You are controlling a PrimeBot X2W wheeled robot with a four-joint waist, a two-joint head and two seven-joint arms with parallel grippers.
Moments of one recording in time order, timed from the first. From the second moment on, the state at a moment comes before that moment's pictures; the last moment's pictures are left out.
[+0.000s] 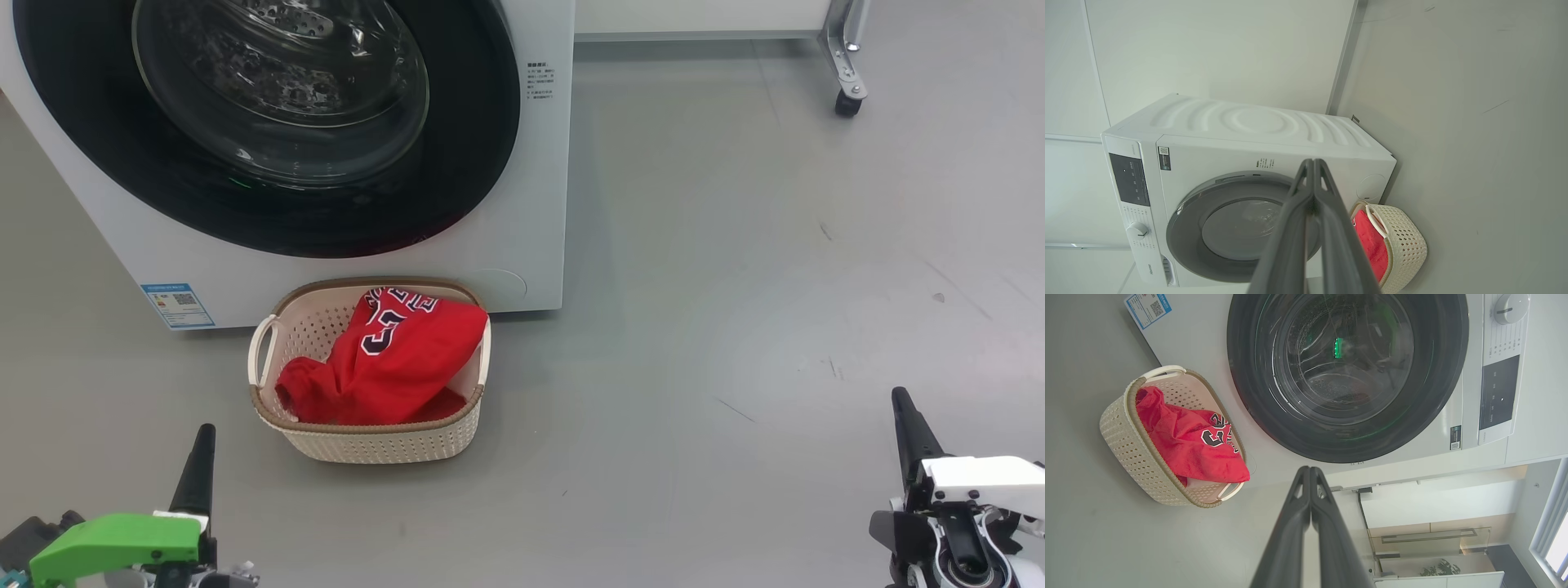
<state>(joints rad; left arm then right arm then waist) -0.04 0.07 -0.01 0.26 -1.54 -0.12 0.02 -0.03 -0.04 -0.11 0.26 1.48 0.11 0.07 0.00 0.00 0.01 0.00</state>
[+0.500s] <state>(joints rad) -0.05 0.08 0.01 0.27 -1.66 -0.12 0.05 -0.06 -0.04 -0.12 0.27 1.61 0.12 0.10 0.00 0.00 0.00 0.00</state>
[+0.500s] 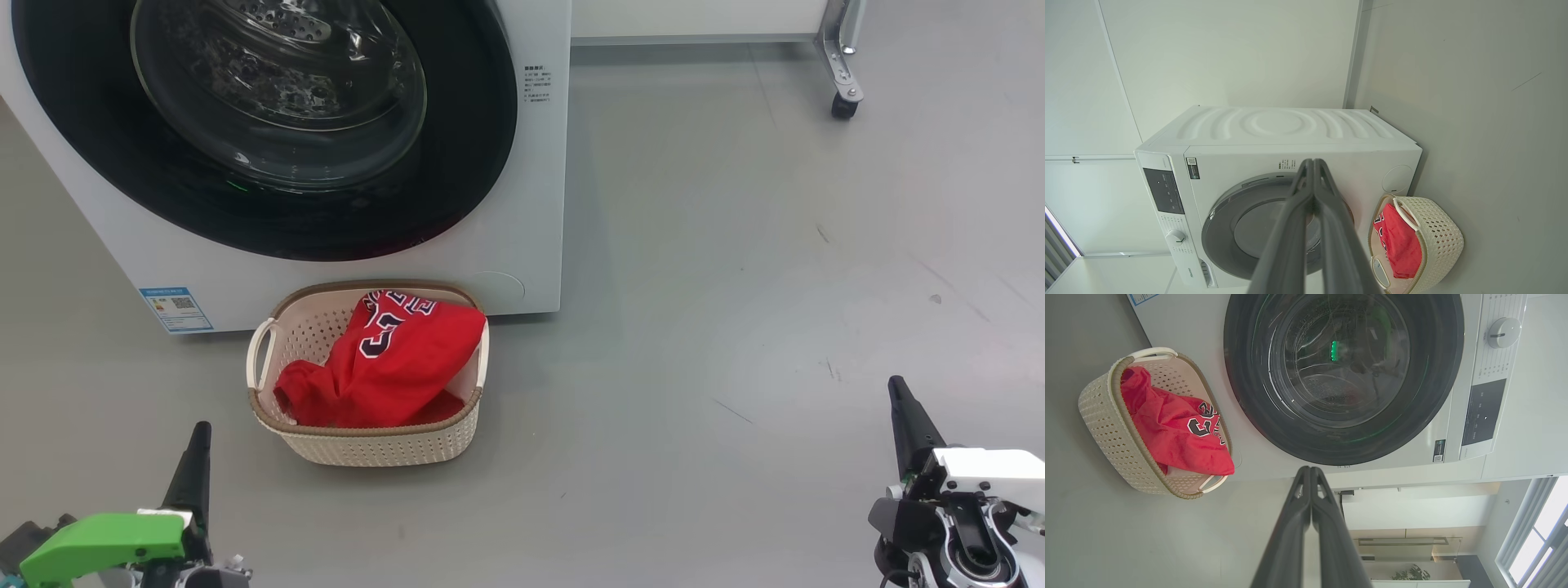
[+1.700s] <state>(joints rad) -0.05 0.08 0.01 0.28 -1.66 -0.12 0.05 -0.06 -0.04 -0.12 0.27 1.61 0.12 0.10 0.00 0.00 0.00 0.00</state>
